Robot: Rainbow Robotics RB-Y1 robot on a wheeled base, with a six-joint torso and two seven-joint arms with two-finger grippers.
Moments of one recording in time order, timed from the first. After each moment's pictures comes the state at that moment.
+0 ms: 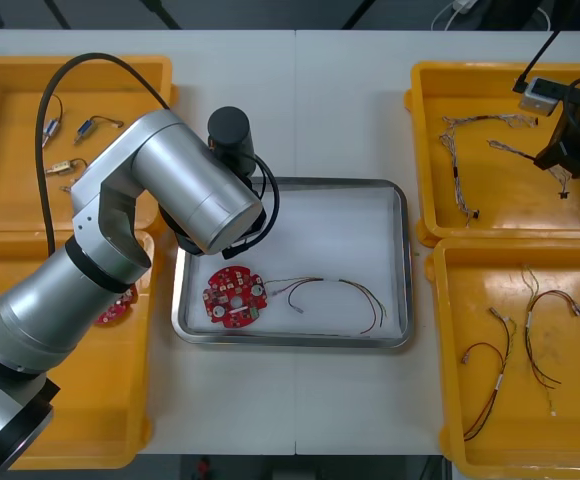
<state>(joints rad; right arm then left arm) -1.03 -0.86 0.30 -0.80 -1.11 1.45 2.67 -0.68 0.38 -0.55 -1.76 0.29 1.66 -0.36</state>
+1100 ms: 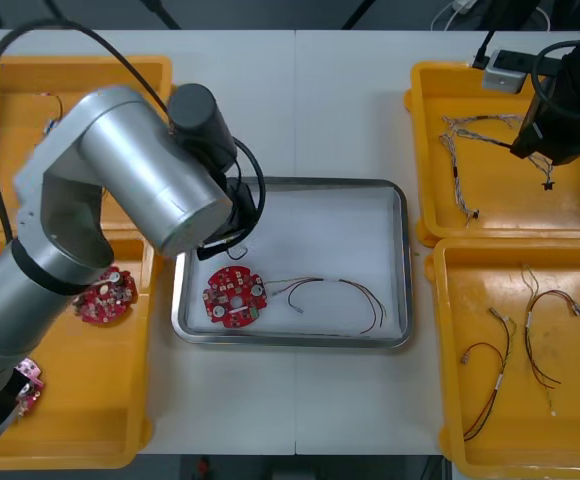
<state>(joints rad) -0.92 -0.88 0.22 -1.45 -1.05 1.75 2.24 -0.67 0.47 -0.52 -1.99 0.41 1.78 -0.36</state>
